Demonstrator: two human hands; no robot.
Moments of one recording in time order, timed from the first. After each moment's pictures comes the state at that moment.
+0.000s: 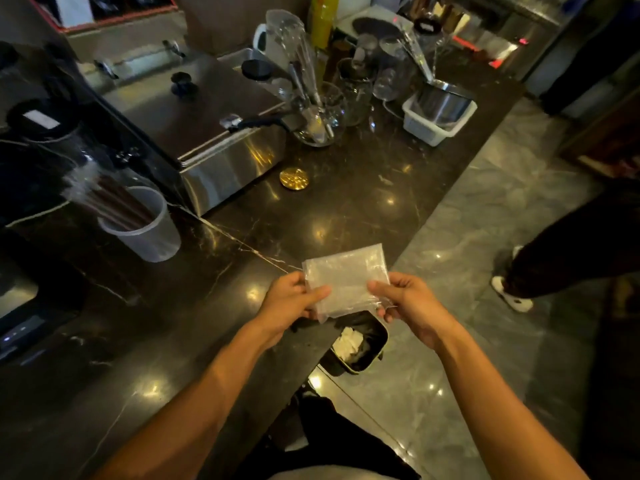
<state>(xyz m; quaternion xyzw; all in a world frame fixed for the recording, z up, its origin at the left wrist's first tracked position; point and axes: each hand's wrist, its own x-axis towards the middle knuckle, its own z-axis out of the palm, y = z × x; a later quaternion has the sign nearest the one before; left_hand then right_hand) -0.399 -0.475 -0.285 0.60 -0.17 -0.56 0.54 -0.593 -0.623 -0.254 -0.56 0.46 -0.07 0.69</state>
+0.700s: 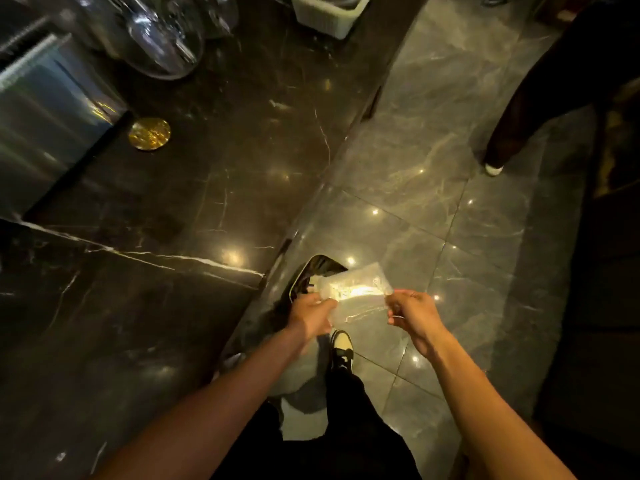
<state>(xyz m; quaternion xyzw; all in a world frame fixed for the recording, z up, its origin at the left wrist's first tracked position) -0.607 -0.600 -0.419 0.69 -0.08 -0.63 0.33 -0.800 -0.683 -0.405 -0.33 0.67 -0.16 0.64</state>
